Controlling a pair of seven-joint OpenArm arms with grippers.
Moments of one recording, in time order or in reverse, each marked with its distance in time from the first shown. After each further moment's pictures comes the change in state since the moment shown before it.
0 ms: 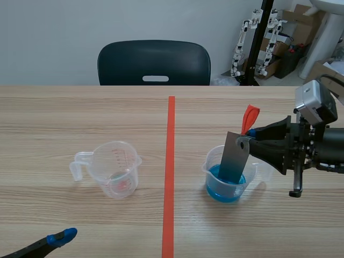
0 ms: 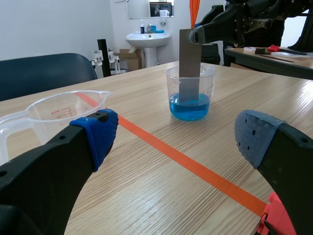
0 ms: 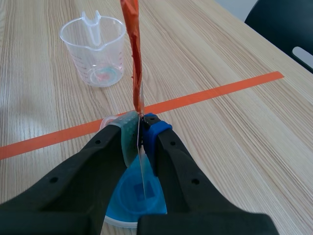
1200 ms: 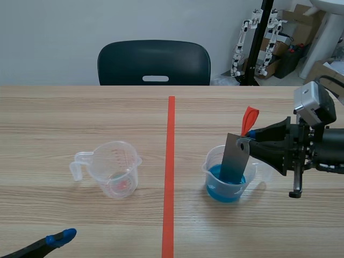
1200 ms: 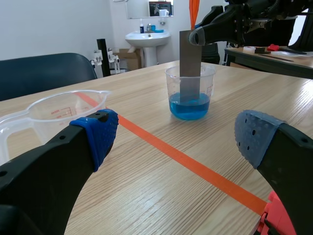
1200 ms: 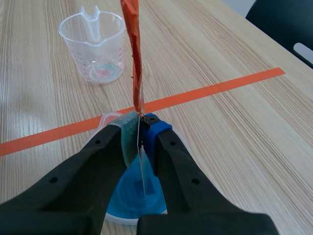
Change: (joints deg) left arm 0.1 -0.5 0.0 0.0 0.0 0.0 0.0; right arm 0.0 0.0 0.0 0.0 0.0 0.0 -0.9
